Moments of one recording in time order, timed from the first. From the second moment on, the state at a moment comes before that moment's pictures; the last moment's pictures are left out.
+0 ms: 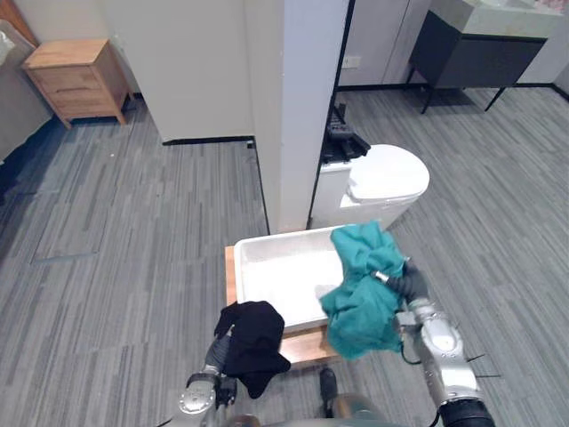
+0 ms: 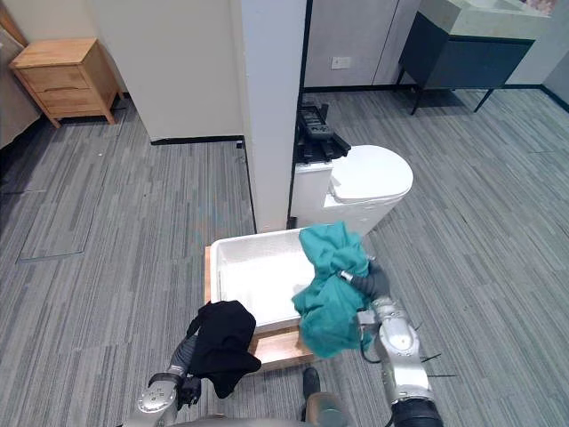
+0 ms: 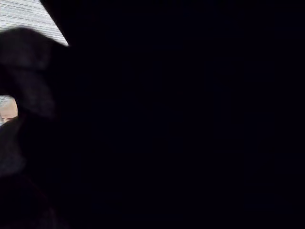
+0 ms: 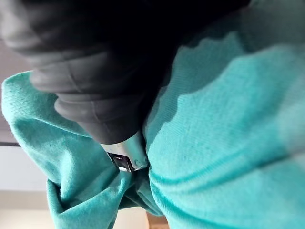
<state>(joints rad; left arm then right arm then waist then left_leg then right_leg) 0.18 0.19 -0.19 0.60 -0.18 -0.20 0.02 0.00 -0.22 -0.04 0.14 0.14 -0.19 0.11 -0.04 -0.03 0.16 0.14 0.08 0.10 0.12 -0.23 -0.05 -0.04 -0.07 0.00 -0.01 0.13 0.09</state>
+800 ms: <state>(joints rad) 0.00 0.20 -0.26 0.32 -0.27 -0.23 0.05 -0.83 -0.47 0.06 0.76 0.06 -0.03 0.05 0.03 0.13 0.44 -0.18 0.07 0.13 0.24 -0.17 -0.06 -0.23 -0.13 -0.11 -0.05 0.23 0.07</state>
